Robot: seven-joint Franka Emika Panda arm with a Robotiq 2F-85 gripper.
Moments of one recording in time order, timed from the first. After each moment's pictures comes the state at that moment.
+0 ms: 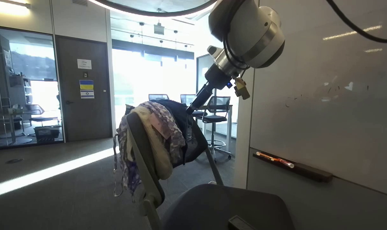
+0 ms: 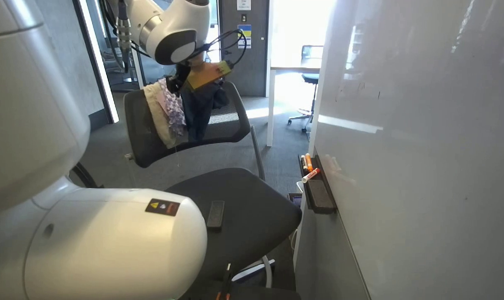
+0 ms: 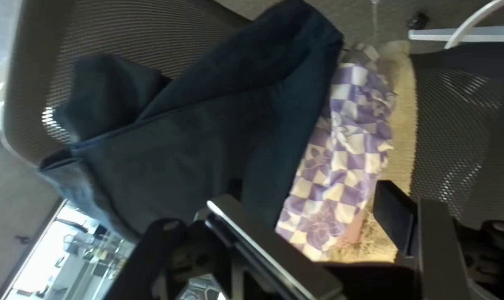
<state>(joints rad) 0.17 -0.17 0.05 -2.32 0.75 2.75 -1.43</state>
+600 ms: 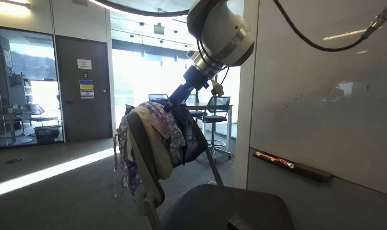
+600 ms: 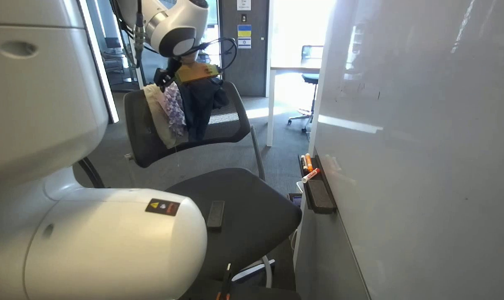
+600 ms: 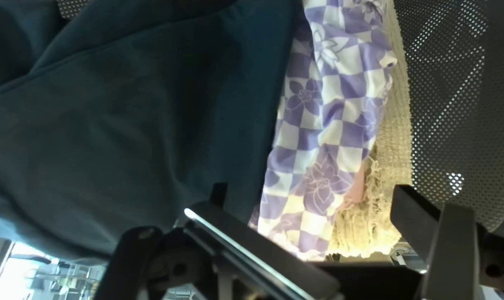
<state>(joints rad) 0.17 0.02 0.08 -2.08 0.75 2.59 -1.27</state>
